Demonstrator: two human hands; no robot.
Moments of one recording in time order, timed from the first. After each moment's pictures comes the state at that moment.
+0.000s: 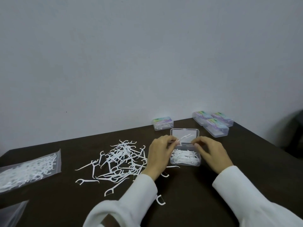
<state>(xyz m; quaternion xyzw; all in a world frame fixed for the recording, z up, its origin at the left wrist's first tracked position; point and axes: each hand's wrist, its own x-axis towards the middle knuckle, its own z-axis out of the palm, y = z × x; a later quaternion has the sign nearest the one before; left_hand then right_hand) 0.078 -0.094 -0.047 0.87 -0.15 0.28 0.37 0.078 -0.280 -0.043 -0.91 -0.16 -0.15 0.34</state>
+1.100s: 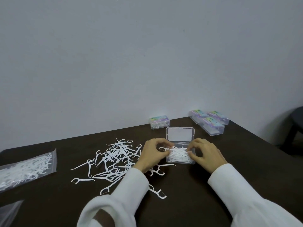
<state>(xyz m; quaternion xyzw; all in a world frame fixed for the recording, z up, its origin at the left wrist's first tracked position) 0.086 -0.075 -0.050 0.87 -0.16 0.09 0.45 0.076 -0.281 -0.044 -0.95 -0.18 -0.10 0.24</state>
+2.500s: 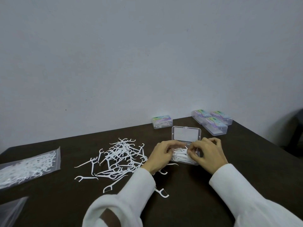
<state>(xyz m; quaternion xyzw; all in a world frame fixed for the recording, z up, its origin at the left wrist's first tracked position) 0.086 -0.091 -0.058 0.86 -0.21 0.05 0.46 0.069 -0.275 -0.041 -0.95 -0.19 -0.16 0.19</state>
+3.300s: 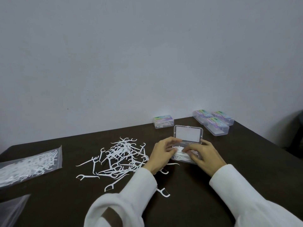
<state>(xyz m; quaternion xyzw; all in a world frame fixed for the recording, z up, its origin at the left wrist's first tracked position) 0.086 -0.091 -0.063 0.81 -0.17 0.05 0.55 0.075 -0.273 -0.052 -0.94 -0.22 -0.09 0.23</state>
